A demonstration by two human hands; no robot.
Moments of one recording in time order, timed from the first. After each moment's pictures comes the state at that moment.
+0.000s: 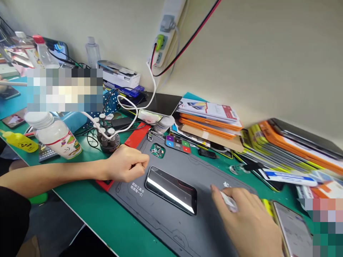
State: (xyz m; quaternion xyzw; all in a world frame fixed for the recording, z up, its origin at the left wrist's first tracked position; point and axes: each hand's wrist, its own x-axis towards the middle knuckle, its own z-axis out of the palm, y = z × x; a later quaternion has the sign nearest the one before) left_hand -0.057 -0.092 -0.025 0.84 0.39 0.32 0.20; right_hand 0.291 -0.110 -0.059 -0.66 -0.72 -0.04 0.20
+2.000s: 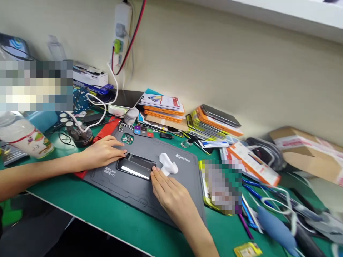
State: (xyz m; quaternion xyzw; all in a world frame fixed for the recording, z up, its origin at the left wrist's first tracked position) left_hand -0.058 -0.075 -0.049 0.94 0.26 0.24 -0.02; right_hand 0.271 -0.159 -0.050 -0.29 -0.92 -0.23 0.15
